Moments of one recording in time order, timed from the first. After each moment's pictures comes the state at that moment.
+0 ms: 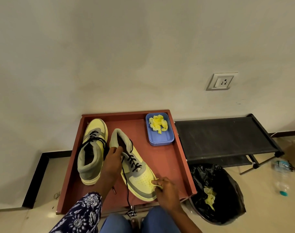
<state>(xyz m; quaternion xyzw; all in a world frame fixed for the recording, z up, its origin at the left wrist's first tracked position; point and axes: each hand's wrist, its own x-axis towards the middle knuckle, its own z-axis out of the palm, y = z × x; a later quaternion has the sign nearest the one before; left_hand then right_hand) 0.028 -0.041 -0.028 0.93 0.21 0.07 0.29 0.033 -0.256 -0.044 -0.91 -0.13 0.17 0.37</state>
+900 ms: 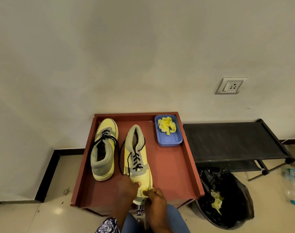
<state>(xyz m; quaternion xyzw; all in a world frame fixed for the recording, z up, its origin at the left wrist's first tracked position) -0.025 -0.086 -0.069 0.80 0.41 -0.07 0.44 -0.031 -0.215 -0.050 -0.89 -0.07 0.16 0.41</state>
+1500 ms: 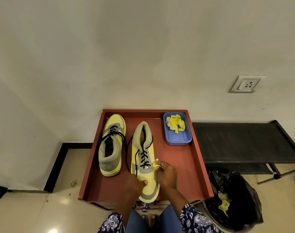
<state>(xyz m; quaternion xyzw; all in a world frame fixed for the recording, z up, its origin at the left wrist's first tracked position) -0.029 -0.076 -0.075 0.77 0.40 -0.11 0.49 0.045 -0.183 -0.035 -0.88 -0.06 0.14 0.45</state>
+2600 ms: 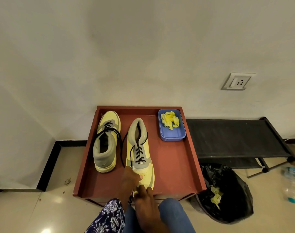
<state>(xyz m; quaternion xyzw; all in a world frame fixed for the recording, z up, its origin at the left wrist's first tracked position) -0.012 -0.081 -0.051 0.74 0.47 -0.15 0.46 -0.056 -0.193 -0.055 -0.92 -0.30 0.16 0.21</state>
